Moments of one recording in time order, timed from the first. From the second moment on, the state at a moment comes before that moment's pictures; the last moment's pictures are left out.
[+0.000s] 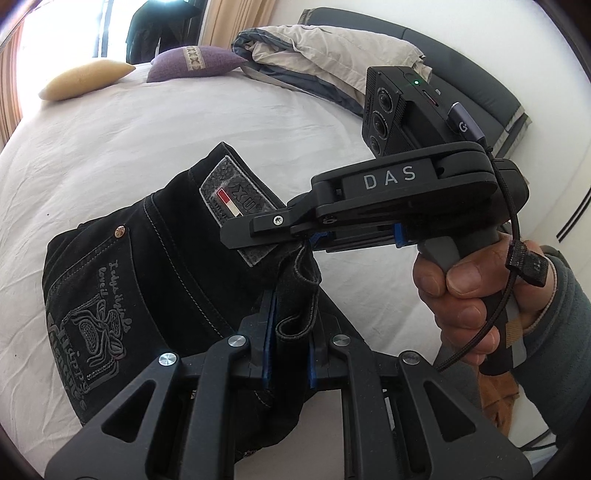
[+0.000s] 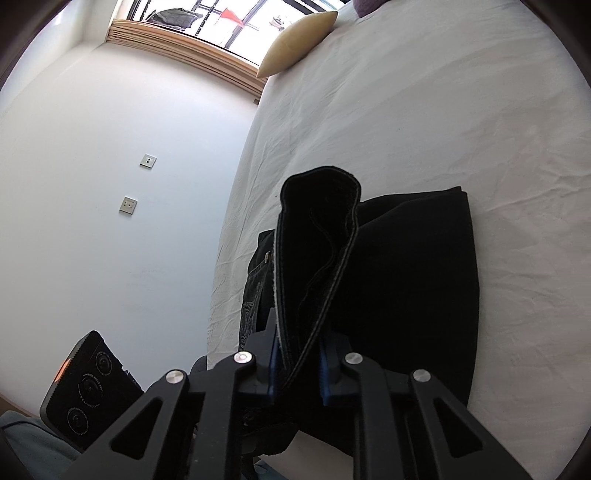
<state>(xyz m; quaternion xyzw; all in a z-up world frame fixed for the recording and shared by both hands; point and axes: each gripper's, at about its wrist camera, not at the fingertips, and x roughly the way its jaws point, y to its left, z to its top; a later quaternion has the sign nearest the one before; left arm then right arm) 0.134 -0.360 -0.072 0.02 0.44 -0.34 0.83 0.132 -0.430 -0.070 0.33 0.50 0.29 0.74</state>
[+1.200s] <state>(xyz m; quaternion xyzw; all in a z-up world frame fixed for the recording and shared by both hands) 0.121 -0.372 -0.092 -0.02 0.46 -0.39 0.80 0.116 -0.464 -0.128 0.38 0.51 0.21 0.74</state>
